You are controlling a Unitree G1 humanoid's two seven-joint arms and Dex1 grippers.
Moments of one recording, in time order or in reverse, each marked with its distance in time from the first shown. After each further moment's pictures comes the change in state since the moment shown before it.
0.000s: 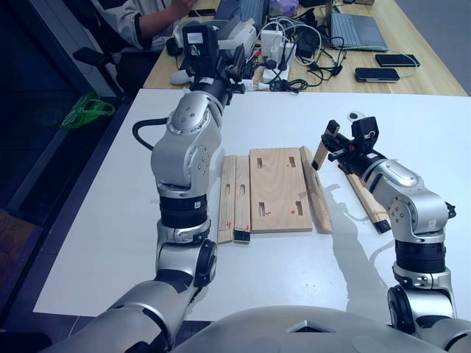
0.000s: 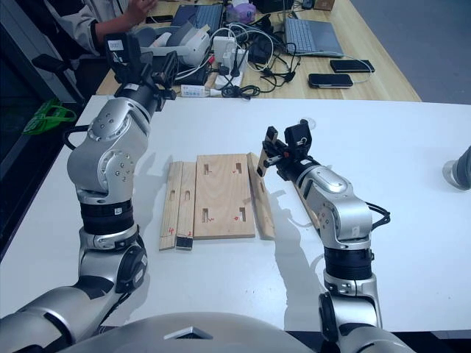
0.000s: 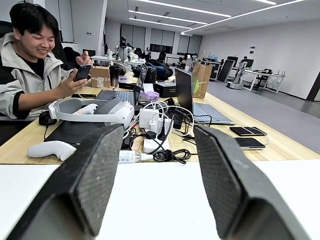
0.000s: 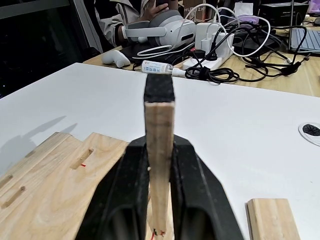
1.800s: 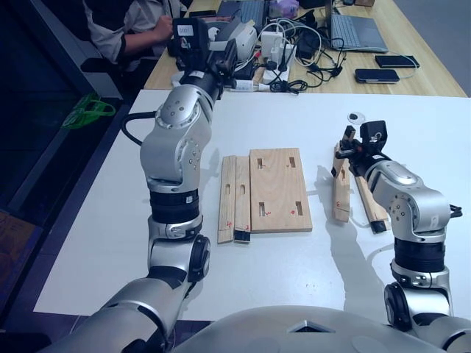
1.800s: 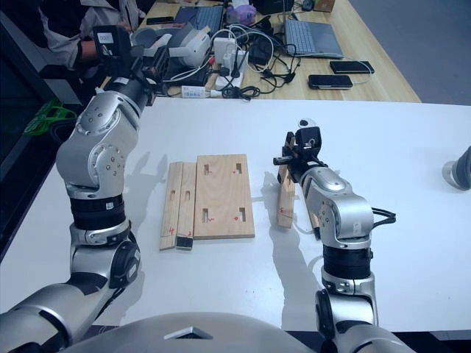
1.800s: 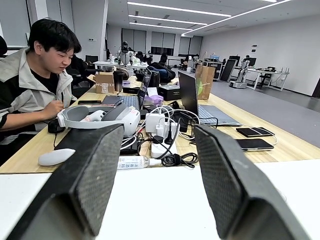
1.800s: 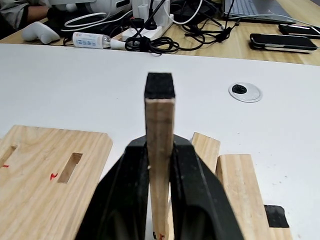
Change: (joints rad) left arm -0.024 0.058 0.018 0.021 0.003 -0.001 -0.038; right arm -0.018 0.038 -0.024 -0.054 -0.056 0.190 -0.325
